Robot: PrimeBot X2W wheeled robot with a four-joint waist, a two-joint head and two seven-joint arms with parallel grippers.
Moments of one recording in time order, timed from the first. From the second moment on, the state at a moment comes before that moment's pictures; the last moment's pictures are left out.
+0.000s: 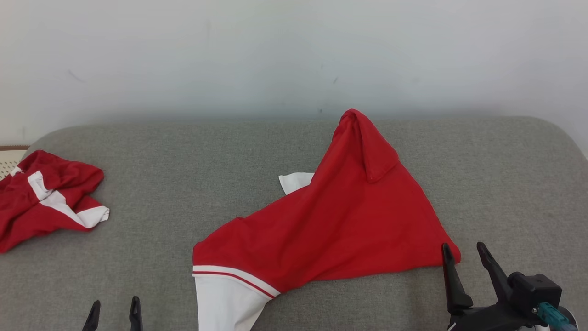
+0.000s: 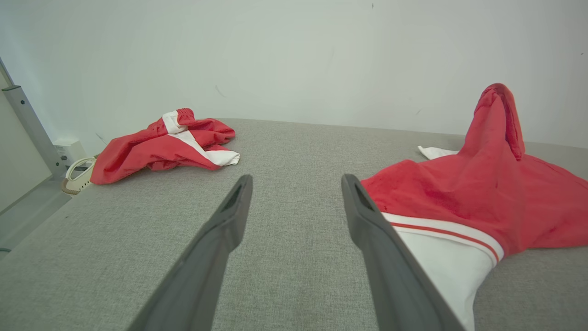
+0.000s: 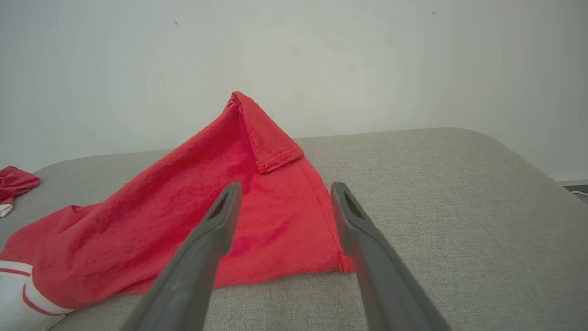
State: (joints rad) left arm 0.12 0.18 -0.04 -0.09 -0.22 0.15 -0.20; right arm 0.03 -0.07 0.10 -0.07 0.12 0.13 -0.02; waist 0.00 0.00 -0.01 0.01
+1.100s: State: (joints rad) left arm 0.12 0.20 -0.06 -0.09 -0.24 0.16 -0.20; right arm 0.03 -0.06 0.09 -0.05 0.12 0.13 -0.03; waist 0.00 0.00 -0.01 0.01
